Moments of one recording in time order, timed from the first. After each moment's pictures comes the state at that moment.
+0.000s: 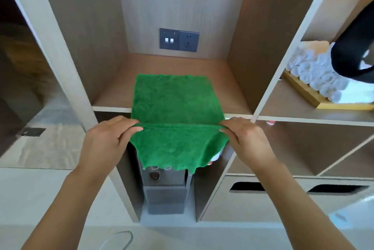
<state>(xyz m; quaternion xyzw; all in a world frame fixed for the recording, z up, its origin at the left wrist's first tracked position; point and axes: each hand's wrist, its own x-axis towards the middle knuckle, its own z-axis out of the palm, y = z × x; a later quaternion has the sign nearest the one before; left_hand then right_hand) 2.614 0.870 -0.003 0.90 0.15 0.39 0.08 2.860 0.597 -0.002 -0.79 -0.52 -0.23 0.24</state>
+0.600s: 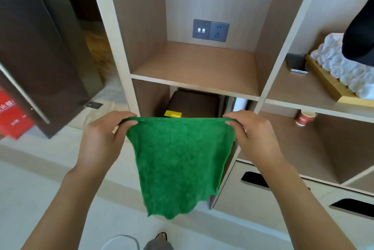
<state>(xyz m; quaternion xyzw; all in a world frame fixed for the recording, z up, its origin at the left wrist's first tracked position) 2.506 0.715 0.013 0.85 0.28 0.44 0.10 2.802 0.513 0.016 -0.71 -0.59 -0.14 0.37</state>
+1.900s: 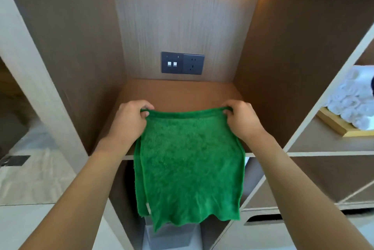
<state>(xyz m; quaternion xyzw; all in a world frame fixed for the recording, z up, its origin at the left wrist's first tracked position) 2.772 1.003 0.027 0.89 0.22 0.31 0.25 2.956 0.740 0.055 -0.90 -0.33 -0.07 0.27</state>
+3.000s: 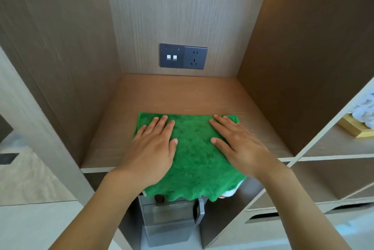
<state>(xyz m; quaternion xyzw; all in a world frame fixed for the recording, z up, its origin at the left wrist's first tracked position) 2.756 0.943 0.017 0.98 0.17 0.03 0.11 2.910 0.731 0.027 -0.89 -0.45 0.05 0.11</state>
